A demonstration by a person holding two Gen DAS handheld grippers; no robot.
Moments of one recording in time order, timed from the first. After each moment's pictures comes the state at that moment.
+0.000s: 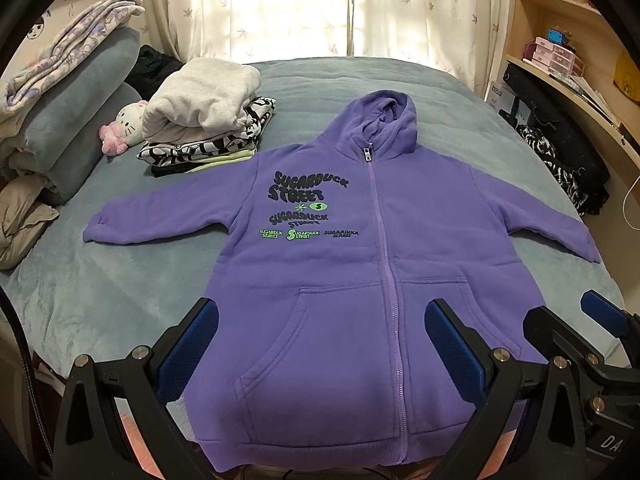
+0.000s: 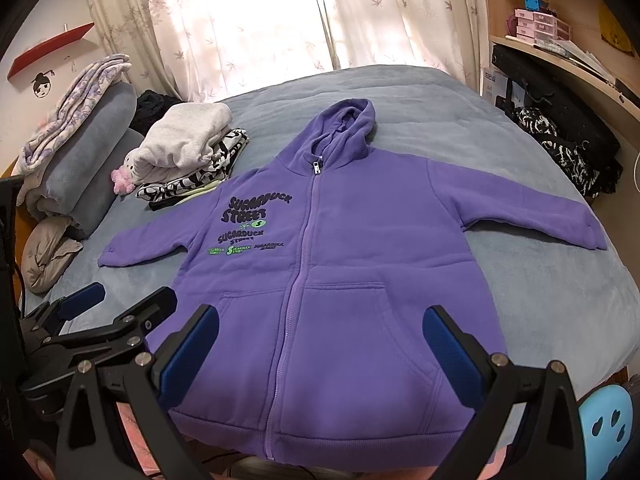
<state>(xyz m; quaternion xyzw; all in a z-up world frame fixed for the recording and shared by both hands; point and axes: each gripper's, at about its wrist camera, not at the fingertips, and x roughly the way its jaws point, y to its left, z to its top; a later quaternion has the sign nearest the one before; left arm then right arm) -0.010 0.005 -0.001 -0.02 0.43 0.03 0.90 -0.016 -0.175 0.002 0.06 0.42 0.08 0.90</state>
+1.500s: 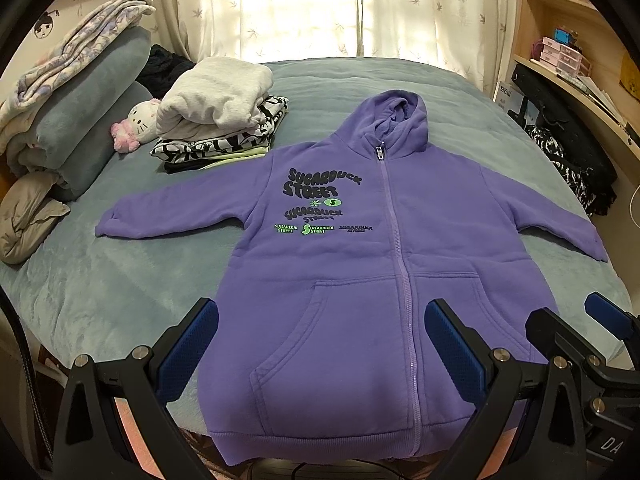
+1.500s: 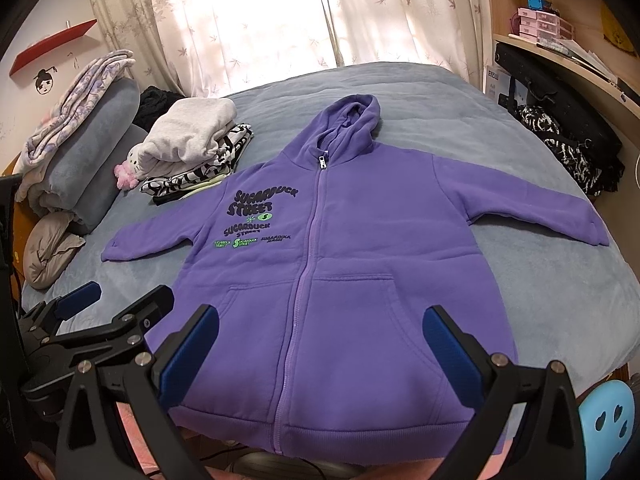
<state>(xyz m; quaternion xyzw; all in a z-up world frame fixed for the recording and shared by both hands) -0.020 0.011 -0.002 -0.01 0.43 0.04 0.90 -0.025 -0.165 0.001 0.06 0.42 0.08 0.90</state>
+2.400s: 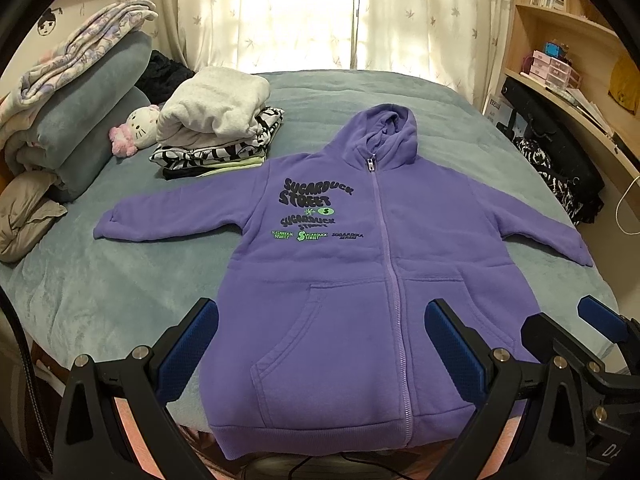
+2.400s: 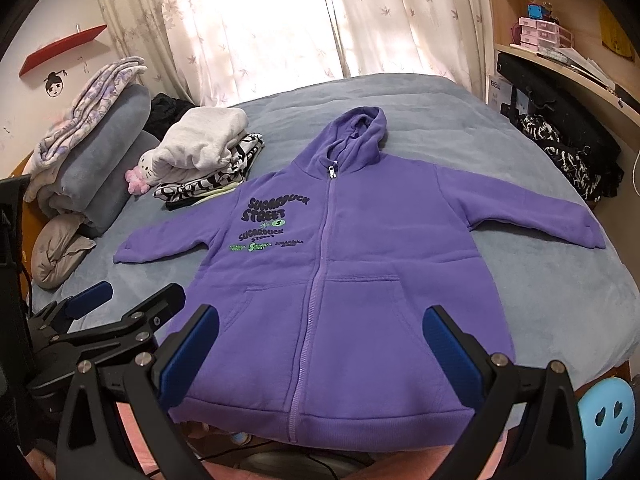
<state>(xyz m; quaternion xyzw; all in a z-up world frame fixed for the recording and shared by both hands) -0.041 0.016 0.013 -0.03 0.41 0.03 0.91 -0.046 -0.160 0.018 0.07 0.41 0.09 0.91</state>
